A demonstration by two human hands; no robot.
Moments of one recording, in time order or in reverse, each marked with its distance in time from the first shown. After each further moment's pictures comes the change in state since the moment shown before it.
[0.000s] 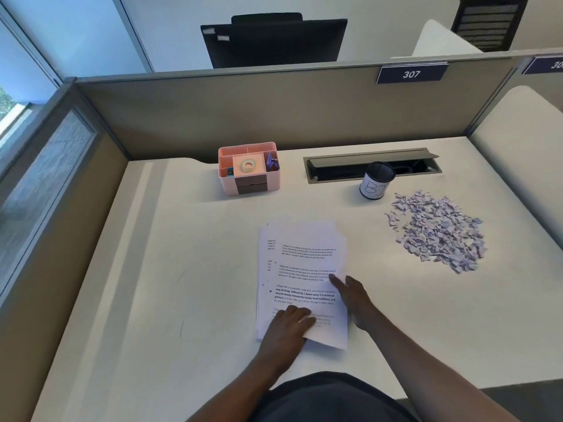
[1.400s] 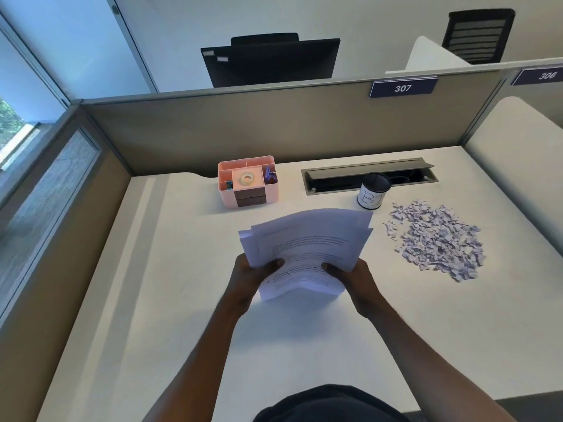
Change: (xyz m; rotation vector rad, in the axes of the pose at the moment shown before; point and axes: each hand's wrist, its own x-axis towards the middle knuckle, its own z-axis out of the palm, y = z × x) left_hand 0.077 -0.027 -0.170 -1.250 0.296 -0.447; right_hand -0.041 -0.081 -0.007 0.141 -0.194 -0.459
